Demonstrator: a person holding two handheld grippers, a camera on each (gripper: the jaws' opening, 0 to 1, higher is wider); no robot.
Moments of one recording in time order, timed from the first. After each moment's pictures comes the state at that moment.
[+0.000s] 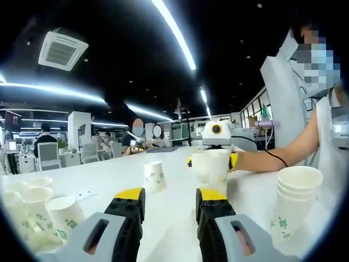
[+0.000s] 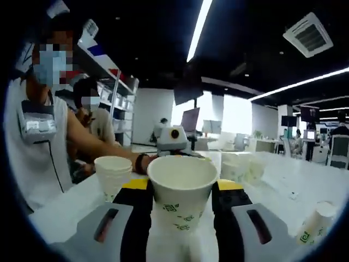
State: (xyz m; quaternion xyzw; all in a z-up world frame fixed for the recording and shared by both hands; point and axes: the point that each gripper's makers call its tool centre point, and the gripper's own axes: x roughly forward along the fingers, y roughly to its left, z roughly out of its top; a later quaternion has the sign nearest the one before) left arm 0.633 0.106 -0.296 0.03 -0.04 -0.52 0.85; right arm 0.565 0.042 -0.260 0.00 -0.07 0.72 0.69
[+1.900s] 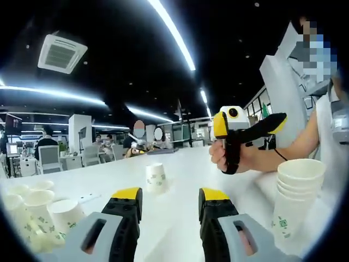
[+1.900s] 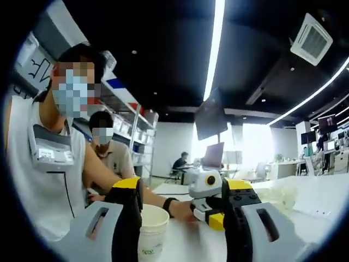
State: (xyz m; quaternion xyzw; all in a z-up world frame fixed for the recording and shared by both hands) left arm 0.634 0.109 -0.294 0.03 -0.05 -0.51 0.86; right arm 0.526 0.069 -0.216 0.09 -0.13 0.74 0.66
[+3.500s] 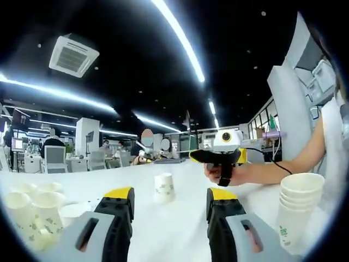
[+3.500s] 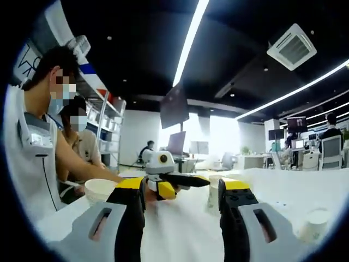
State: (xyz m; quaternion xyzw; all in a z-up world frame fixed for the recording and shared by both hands) left arm 0.642 0.123 -0.279 -0.01 -0.07 -0.49 0.87; right arm 0.593 0.042 -0.246 0.04 -0.09 0.66 0.74
